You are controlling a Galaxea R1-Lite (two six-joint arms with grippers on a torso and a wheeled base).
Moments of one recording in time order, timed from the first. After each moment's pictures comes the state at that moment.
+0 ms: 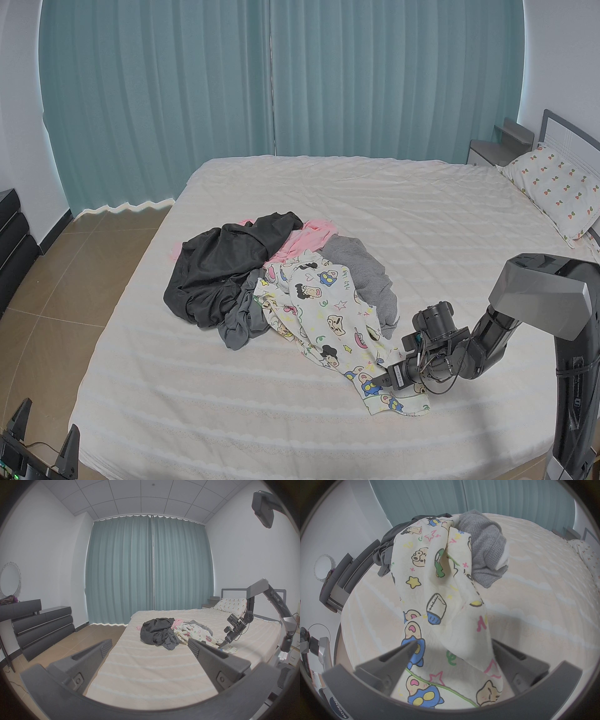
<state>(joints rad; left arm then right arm) 0.00 0.02 -0.02 0.00 -0.02 0.01 0.38 2.39 -0.88 -0.55 0.12 0.04</state>
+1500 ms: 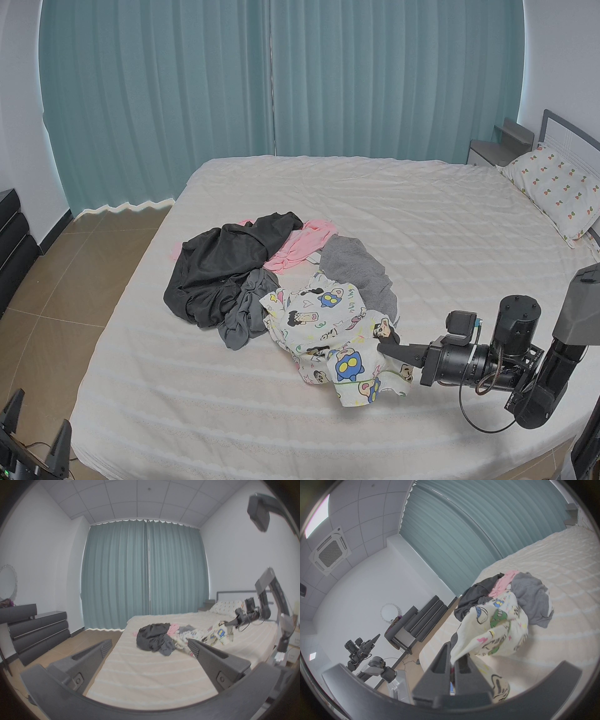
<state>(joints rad) 0.00 0.07 -0.13 -0.03 -0.10 -0.02 0.48 2.00 -0.27 -1.55 0.51 0.52</state>
